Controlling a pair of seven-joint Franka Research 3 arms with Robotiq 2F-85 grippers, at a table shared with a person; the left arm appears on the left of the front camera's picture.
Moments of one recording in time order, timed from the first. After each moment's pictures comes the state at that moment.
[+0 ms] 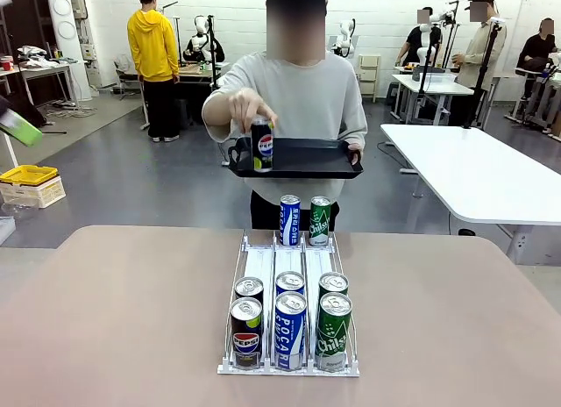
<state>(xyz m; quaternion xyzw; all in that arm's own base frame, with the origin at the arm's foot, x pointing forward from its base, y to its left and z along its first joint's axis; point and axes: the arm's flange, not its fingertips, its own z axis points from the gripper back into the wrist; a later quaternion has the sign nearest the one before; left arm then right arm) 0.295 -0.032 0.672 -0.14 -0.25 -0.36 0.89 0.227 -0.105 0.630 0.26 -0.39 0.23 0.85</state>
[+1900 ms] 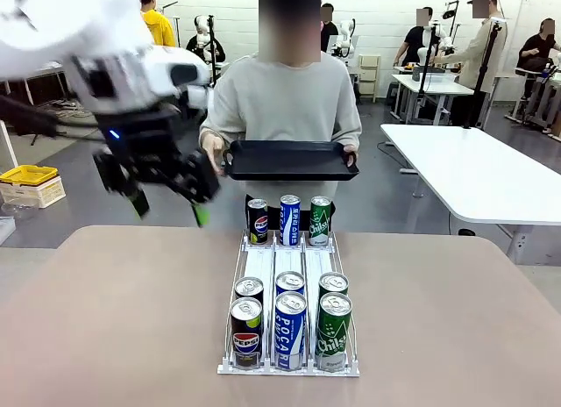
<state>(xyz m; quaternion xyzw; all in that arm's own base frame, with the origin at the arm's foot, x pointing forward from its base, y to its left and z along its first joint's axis) 0.289 -0.257 0.597 -0.04 -0.10 -0.11 0.99 0.227 -0.105 0.630 0.26 -0.39 0.23 0.85</state>
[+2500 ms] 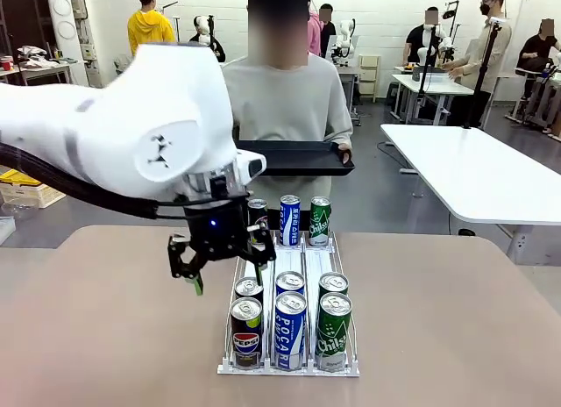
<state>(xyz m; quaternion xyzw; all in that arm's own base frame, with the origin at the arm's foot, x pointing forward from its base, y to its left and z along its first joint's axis) 0.324 -0.327 0.471 -0.06 -0.03 0.08 0.99 0.227 -0.105 0.630 0.26 -0.39 0.23 0.85</state>
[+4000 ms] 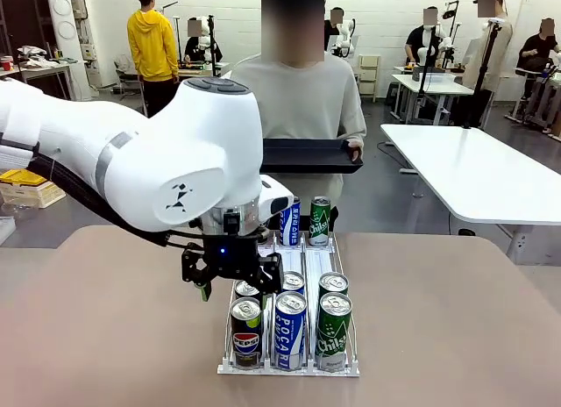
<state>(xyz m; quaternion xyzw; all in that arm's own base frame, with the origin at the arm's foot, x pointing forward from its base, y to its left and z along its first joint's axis) 0.308 -0.349 0.447 0.01 -0.08 -0.08 0.99 0.227 -0.105 0.630 0.26 -0.39 0.23 0.85</state>
